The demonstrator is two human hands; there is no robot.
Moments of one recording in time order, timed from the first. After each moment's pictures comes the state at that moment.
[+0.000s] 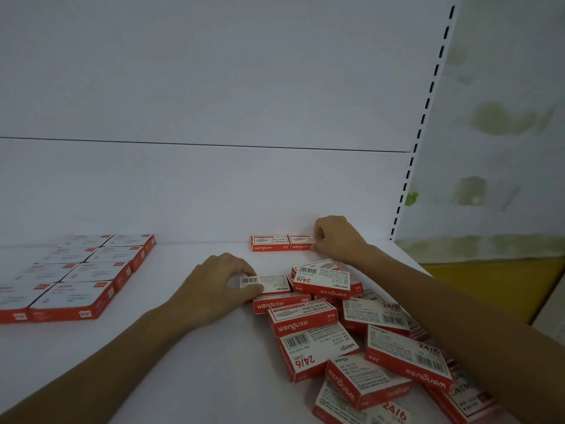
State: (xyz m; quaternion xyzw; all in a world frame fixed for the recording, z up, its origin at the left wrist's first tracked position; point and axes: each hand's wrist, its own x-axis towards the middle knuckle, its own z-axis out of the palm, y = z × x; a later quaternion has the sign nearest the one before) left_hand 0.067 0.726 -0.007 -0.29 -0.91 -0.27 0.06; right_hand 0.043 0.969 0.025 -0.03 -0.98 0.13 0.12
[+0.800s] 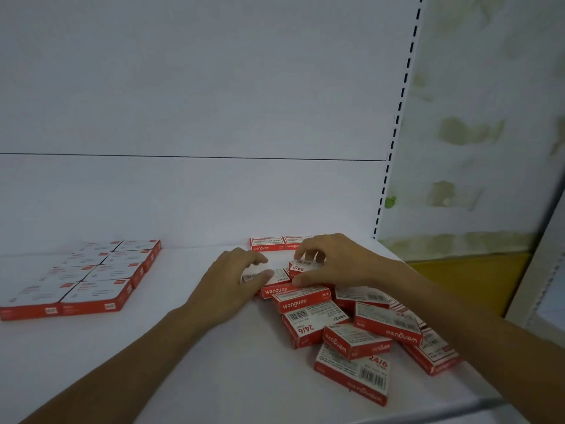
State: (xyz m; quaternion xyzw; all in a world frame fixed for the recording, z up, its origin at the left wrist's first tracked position) left_hand 0.090 0.729 -0.006 -0.33 -0.87 -0.33 0.14; right_hand 0.144 0.936 0.050 0.09 -0.98 0.18 0.04
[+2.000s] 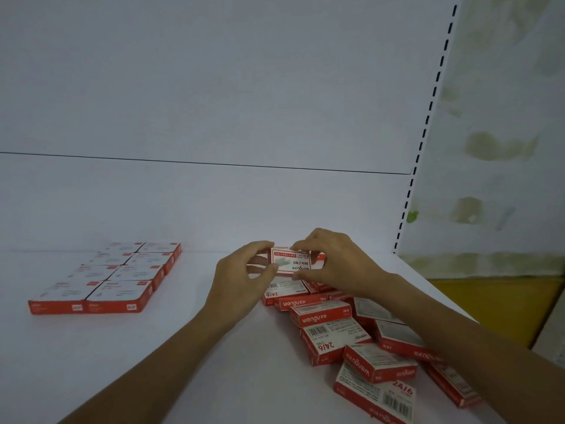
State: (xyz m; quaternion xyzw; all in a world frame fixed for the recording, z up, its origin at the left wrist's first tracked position) left_hand 0.094 0.732 0.004 -0.27 -0.78 -0.52 0.22; right_hand 0.121 0.916 0.047 0.19 -0.95 0.14 0.21
